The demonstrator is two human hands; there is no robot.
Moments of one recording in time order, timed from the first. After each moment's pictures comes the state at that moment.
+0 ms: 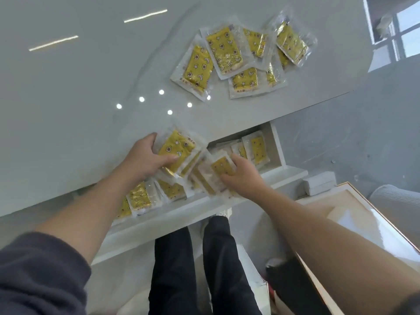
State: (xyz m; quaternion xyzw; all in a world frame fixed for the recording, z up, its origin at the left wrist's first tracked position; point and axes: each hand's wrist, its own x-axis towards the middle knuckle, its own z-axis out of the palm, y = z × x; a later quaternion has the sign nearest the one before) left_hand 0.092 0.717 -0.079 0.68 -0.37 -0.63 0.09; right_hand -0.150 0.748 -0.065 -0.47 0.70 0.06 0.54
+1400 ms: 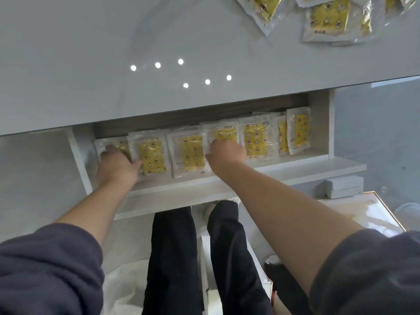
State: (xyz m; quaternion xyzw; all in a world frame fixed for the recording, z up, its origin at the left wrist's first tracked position) left_hand 0.157 0.864 -0.206 0.87 -0.30 -0.35 -0.18; right_hand -0.055 0.789 -0.192 -0.67 0.58 0.36 0.29
